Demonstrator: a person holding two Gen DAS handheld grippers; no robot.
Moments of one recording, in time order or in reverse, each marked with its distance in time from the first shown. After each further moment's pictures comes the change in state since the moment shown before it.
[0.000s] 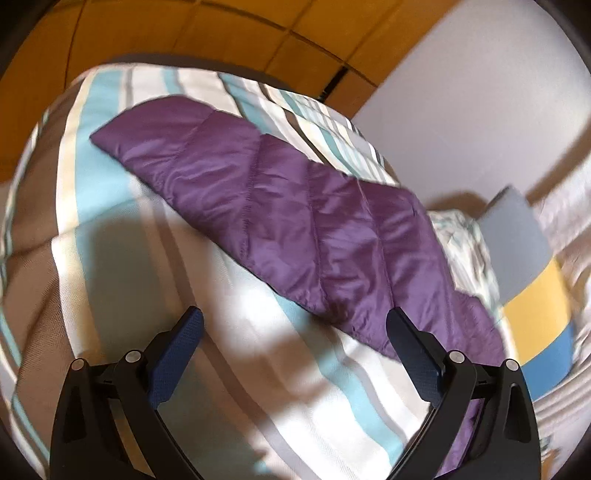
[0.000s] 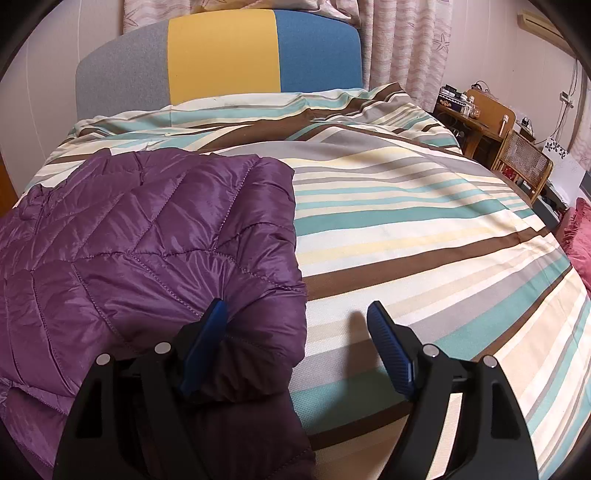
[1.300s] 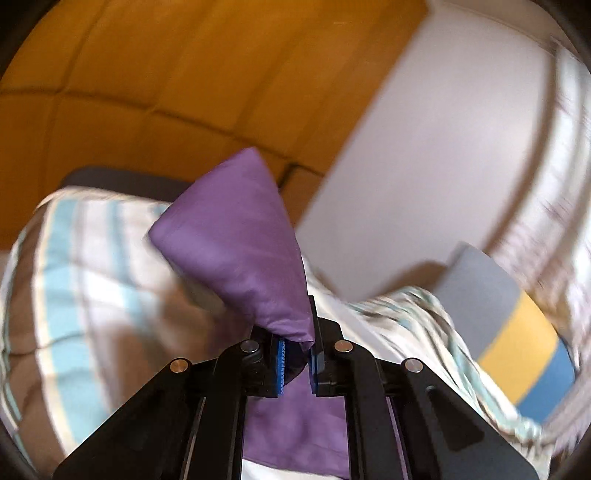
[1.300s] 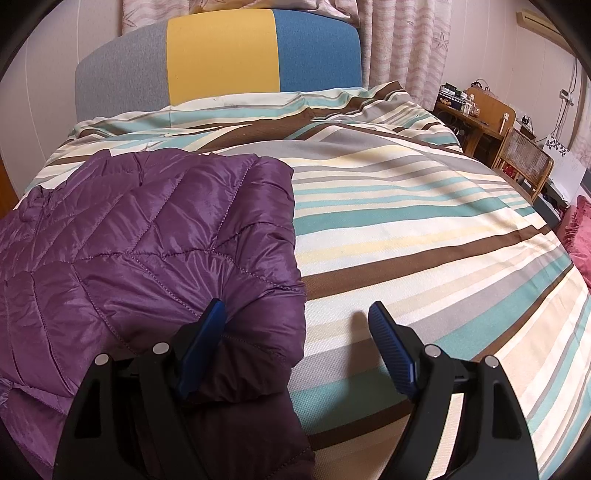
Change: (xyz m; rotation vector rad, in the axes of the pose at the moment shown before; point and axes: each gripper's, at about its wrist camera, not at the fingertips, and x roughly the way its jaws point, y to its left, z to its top) left arm -0.062 -0.114 0.017 0.189 -0.388 -0.112; right arm 0.000 0.003 -0.001 0.012 -0.001 0.003
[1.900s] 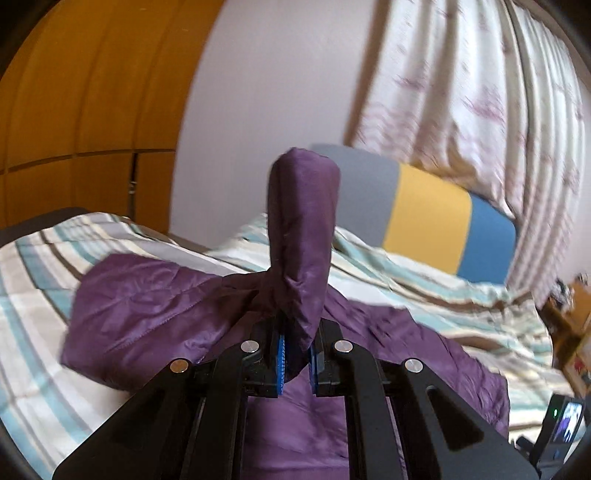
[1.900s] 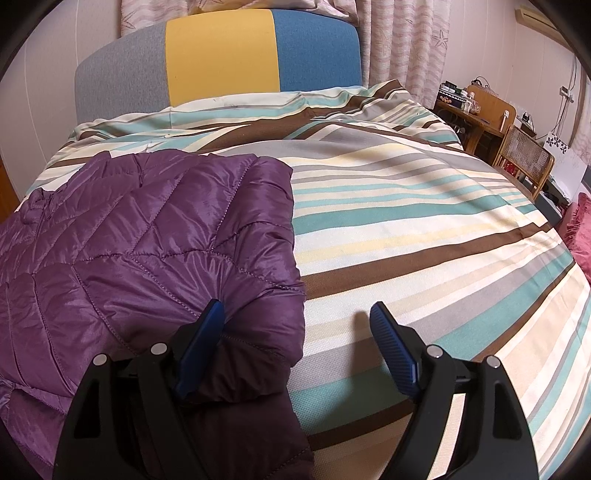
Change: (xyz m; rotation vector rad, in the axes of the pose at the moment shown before) left arm -0.021 -0.187 -0.129 0.419 0.170 -0.335; right arm 0.001 0.003 0.001 0.007 0.002 0.003
